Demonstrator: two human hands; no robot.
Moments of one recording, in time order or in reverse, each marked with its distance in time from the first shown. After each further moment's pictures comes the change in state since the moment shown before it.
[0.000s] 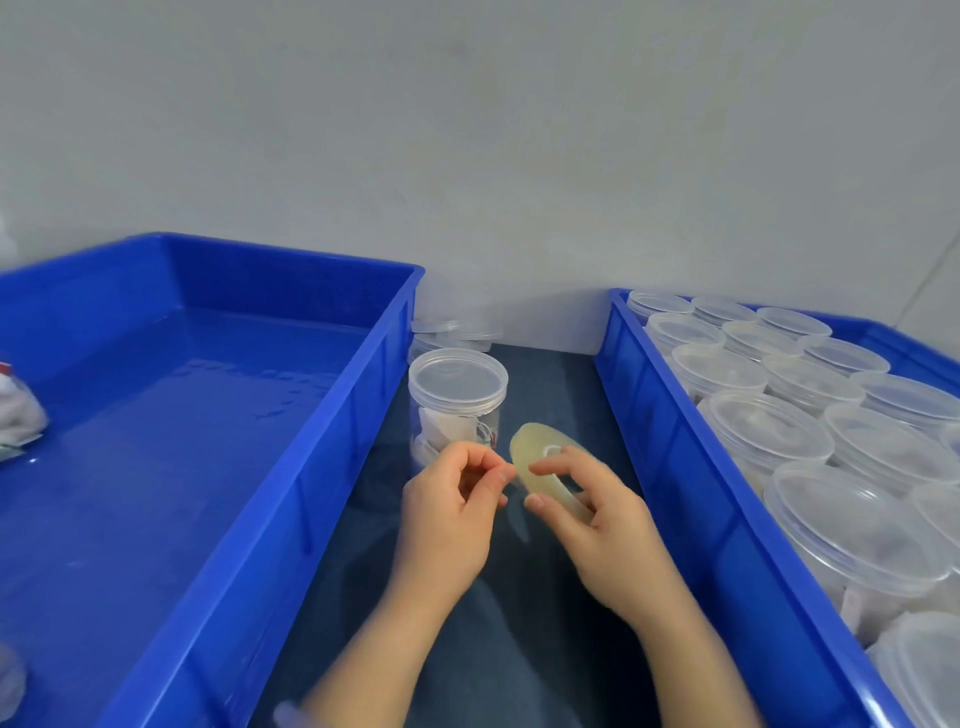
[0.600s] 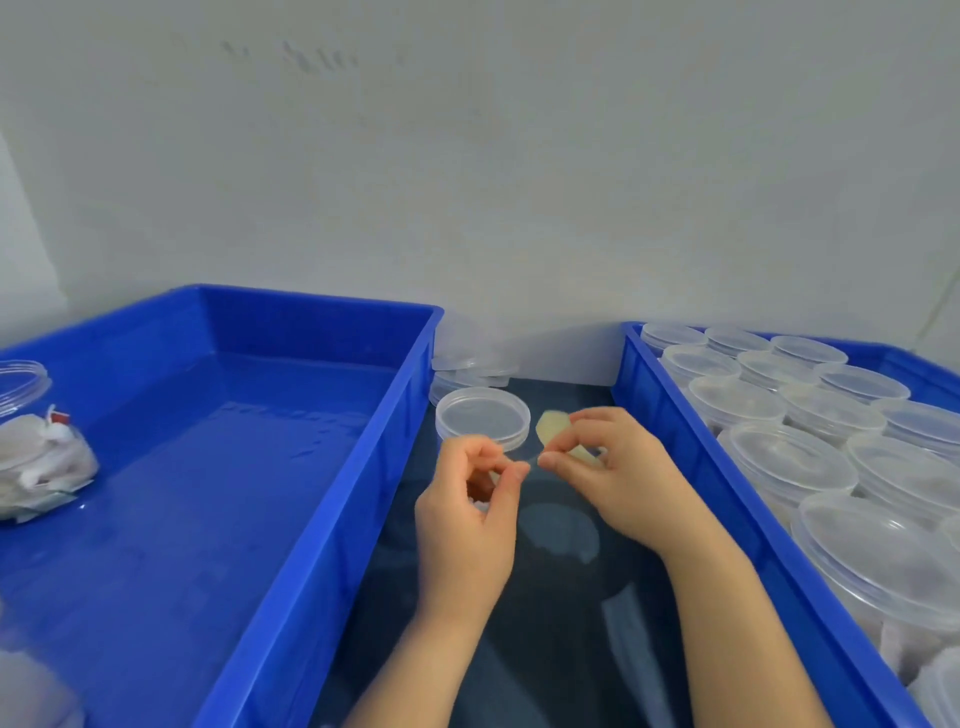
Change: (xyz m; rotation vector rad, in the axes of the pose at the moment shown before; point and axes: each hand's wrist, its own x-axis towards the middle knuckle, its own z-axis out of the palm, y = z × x) left_hand 0.012 0.016 -0.005 0.008 0.259 0.270; right_hand 0.054 -0.044 -0.025 -0.095 -0.095 0.065
